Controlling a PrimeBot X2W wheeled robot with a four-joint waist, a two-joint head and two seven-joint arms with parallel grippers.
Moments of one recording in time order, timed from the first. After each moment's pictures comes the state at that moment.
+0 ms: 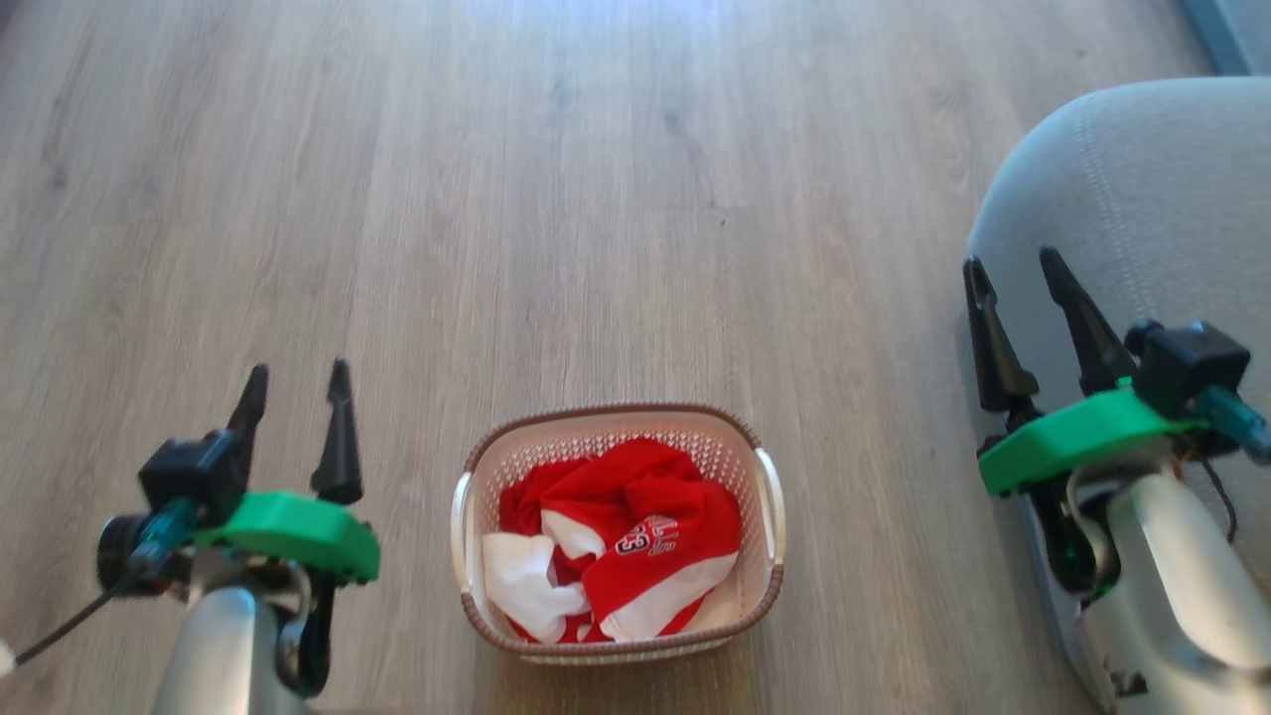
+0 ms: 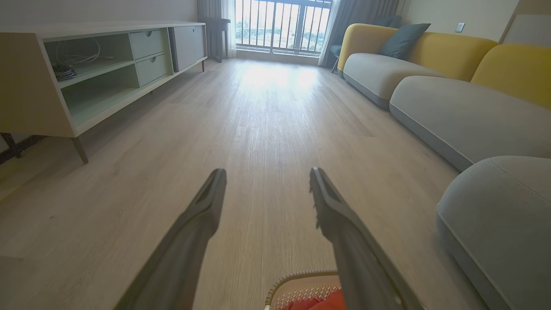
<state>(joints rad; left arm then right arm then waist) -0.20 0.04 0.03 0.33 -0.17 -0.06 -0.25 -0.33 -0.19 0.11 0.36 0.36 0.13 -0.26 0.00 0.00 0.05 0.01</state>
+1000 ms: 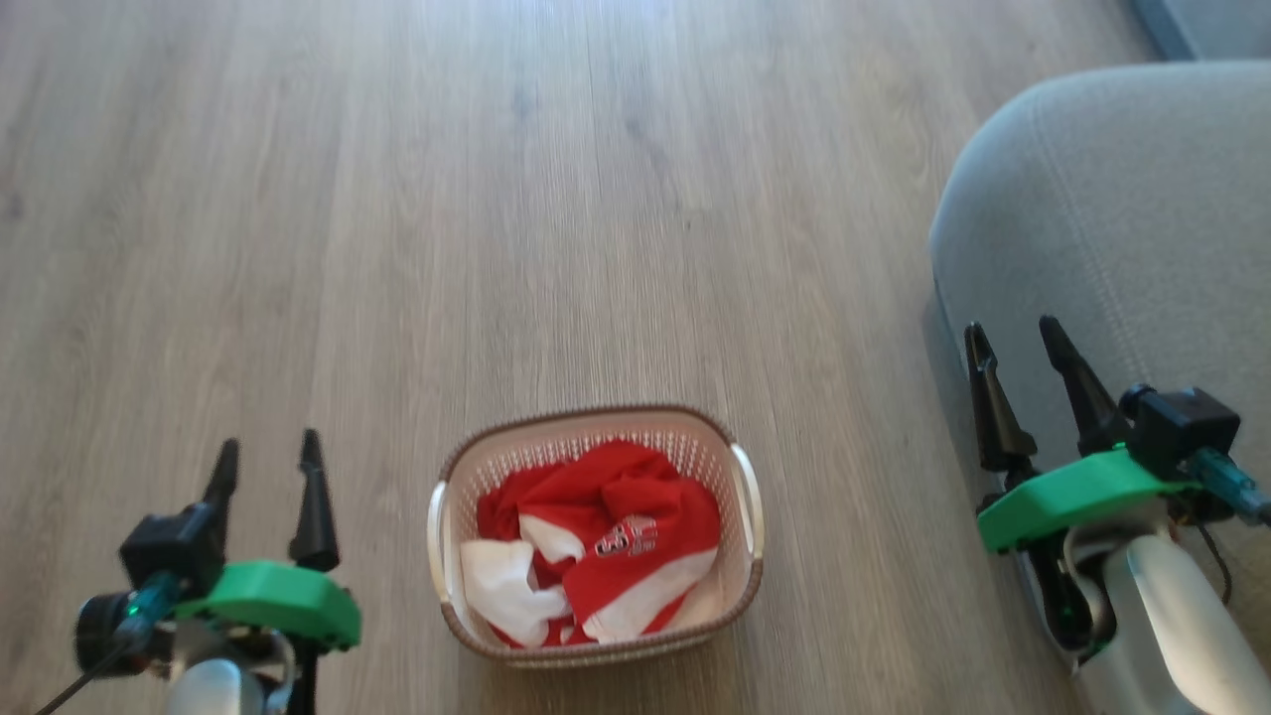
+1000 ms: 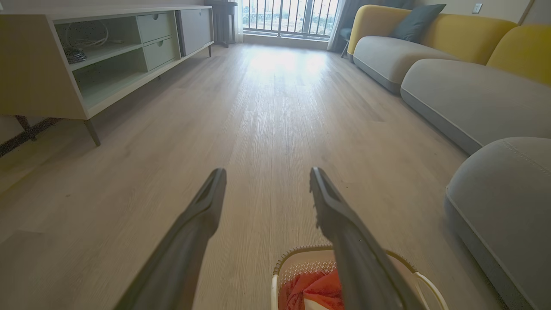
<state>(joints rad) -0.06 0.04 0.10 0.25 -0.15 -0.04 -0.25 -0.21 -0.15 0.07 0.34 0.33 0.13 -0.26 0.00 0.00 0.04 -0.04</state>
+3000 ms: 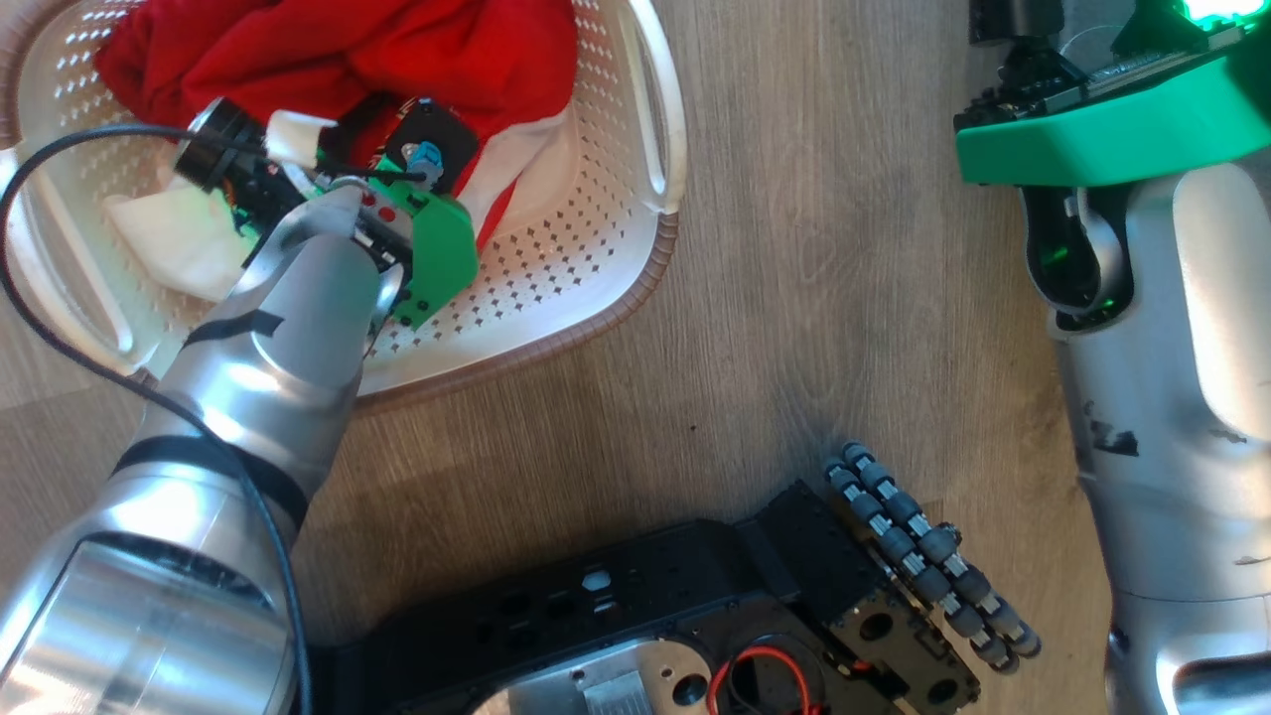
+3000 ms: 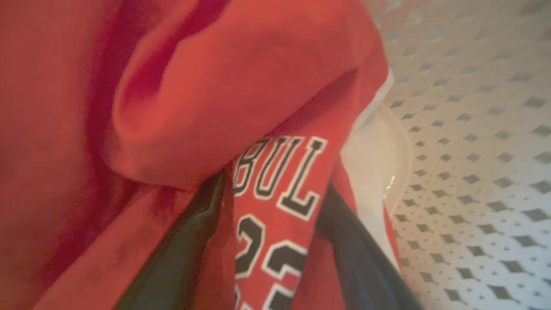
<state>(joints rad) -1.08 0.05 -0.59 1.20 0.07 0.00 -0.23 -0.77 -0.10 0.15 0.15 0.30 0.13 -0.26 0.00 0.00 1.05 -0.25</state>
